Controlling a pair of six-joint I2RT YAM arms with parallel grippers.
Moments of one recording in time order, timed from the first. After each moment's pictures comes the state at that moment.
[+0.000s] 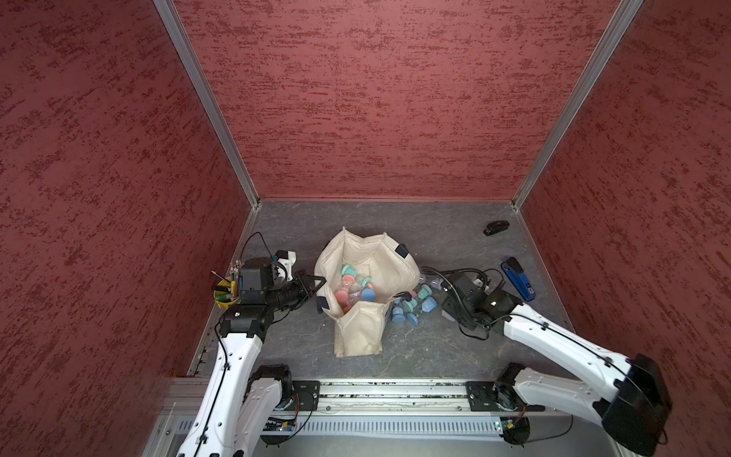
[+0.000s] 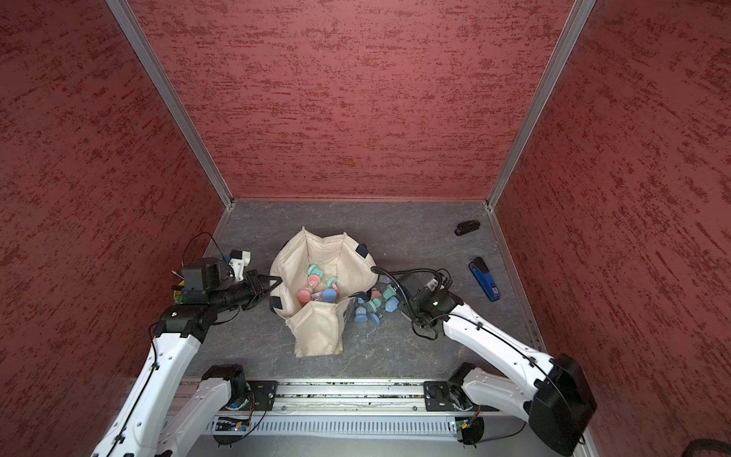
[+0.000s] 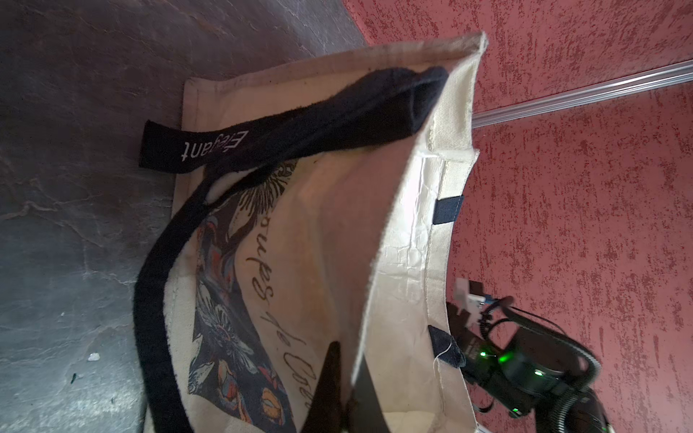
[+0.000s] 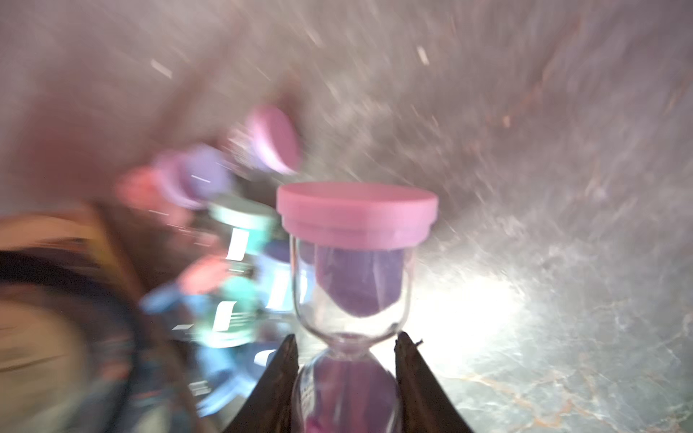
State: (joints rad) left arm 0.01 0.77 0.72 -0.63 0.70 -0.75; right arm 0.71 1.08 0.85 -0.85 0.32 1.34
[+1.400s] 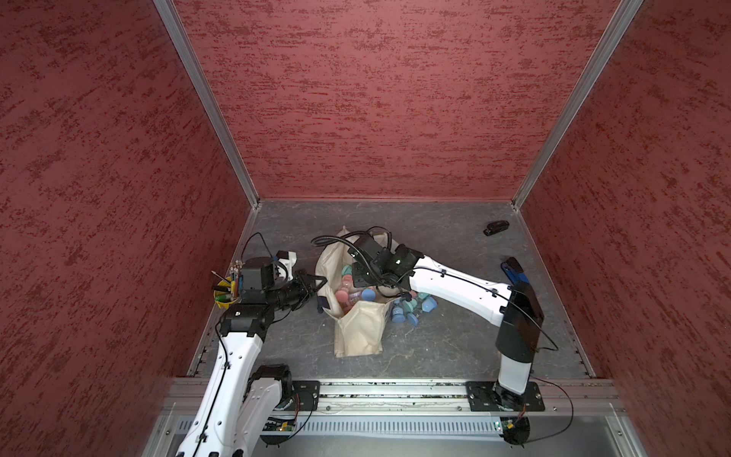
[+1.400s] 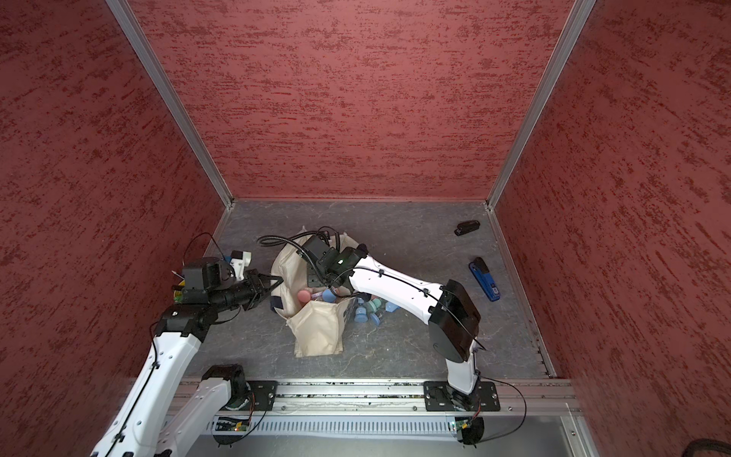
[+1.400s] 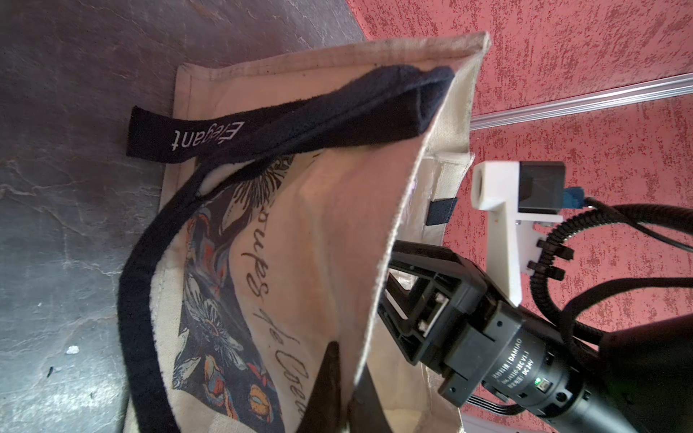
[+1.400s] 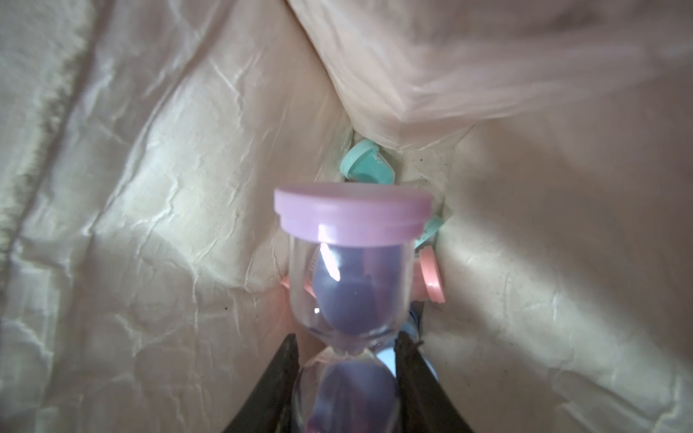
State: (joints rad) left arm 0.00 0.77 0.72 -0.62 0.72 -0.81; right arm 0.99 1.88 1.68 -0.74 0.13 0.75
